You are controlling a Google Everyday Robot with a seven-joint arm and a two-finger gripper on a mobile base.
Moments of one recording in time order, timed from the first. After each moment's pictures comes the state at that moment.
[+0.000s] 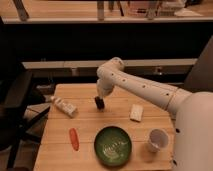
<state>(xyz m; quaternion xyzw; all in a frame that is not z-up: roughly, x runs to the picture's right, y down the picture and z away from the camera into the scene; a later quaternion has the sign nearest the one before) -0.022 0.032 0.836 -0.20 -0.17 -0.27 0.93</state>
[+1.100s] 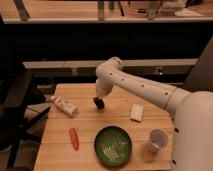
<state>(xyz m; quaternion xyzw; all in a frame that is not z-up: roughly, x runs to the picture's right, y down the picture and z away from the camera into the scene) -0.033 0.034 0.835 -0.20 -0.18 -0.28 0.92</state>
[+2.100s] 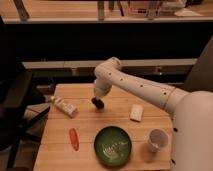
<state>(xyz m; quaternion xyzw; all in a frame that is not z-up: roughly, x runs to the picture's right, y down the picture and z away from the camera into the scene) -0.037 0.034 0.832 -0.20 -0.19 -0.29 0.92</state>
